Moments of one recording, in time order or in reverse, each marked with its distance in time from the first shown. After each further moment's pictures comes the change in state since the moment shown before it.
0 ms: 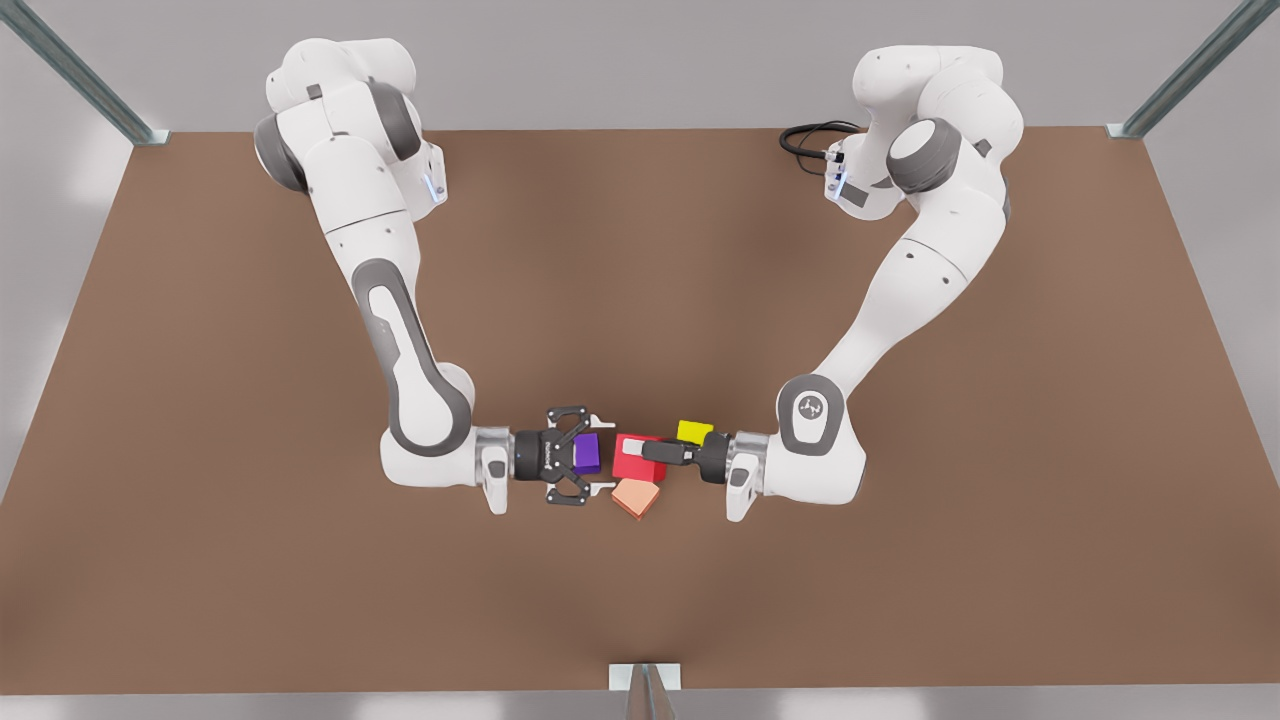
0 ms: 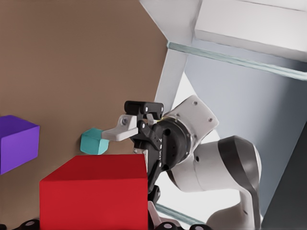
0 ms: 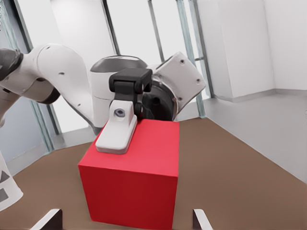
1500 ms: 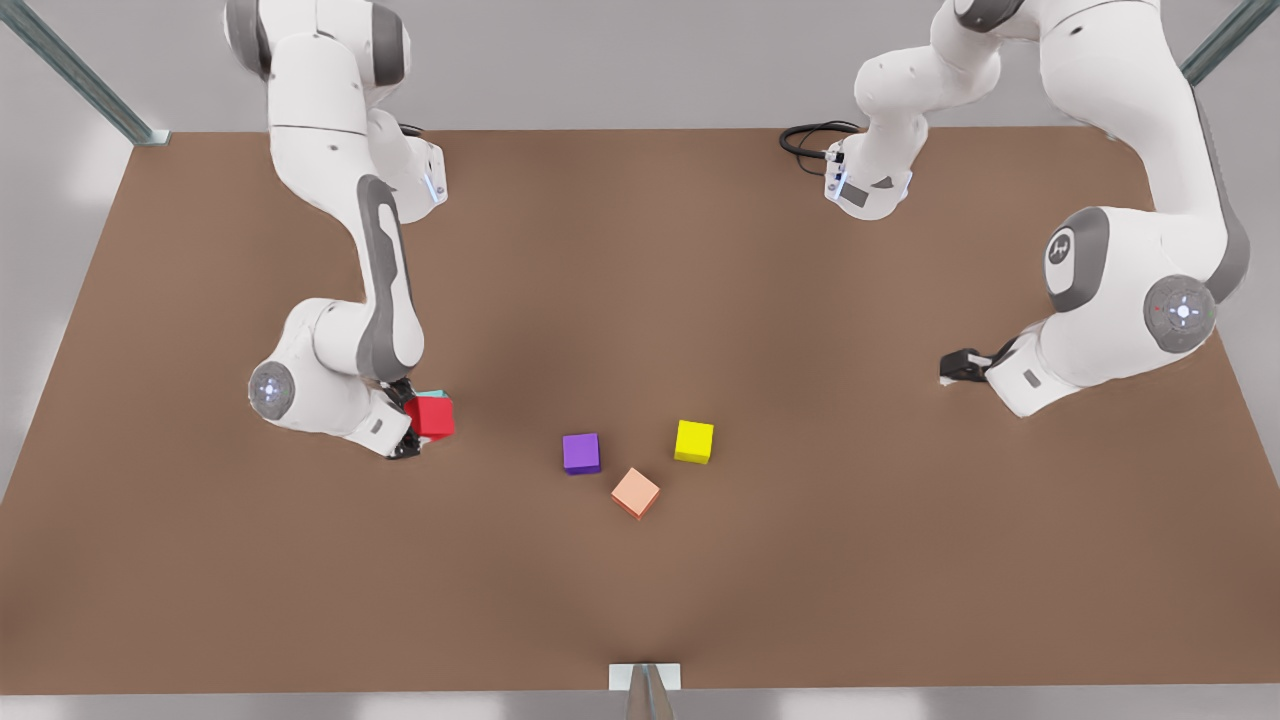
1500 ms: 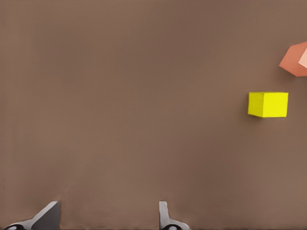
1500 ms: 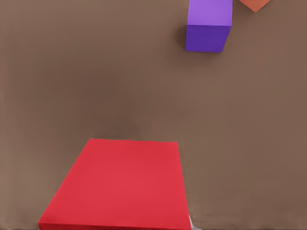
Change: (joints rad) left arm 0.140 -0.885 0.557 -0.437 0.863 -0.533 0.063; right arm 0.524 -0.325 -0.796 -0.527 -1.069 0.063 0.023
